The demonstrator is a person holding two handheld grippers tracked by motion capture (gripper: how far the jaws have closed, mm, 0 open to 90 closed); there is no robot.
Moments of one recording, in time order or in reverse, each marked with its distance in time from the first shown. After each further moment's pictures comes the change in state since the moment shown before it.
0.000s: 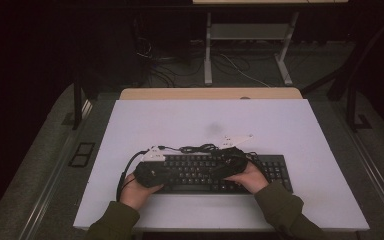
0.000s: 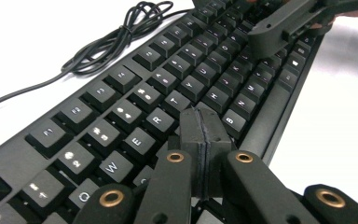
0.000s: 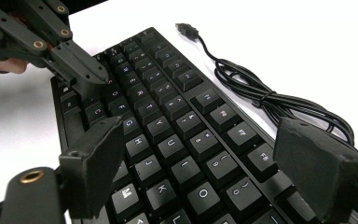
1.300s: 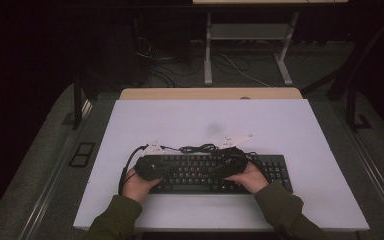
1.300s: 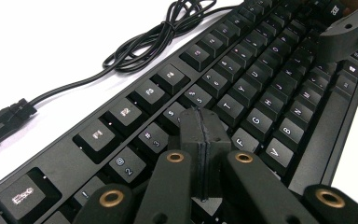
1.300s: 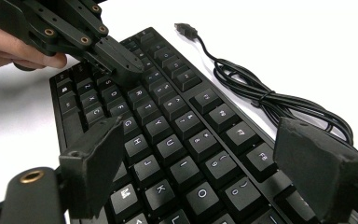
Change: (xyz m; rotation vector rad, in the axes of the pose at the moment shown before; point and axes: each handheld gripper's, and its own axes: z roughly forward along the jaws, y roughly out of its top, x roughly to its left) left arm 0.020 -0.001 0.012 0.008 0.064 -0.035; right arm -0.001 0.000 0.000 -0.001 -0.003 -0.002
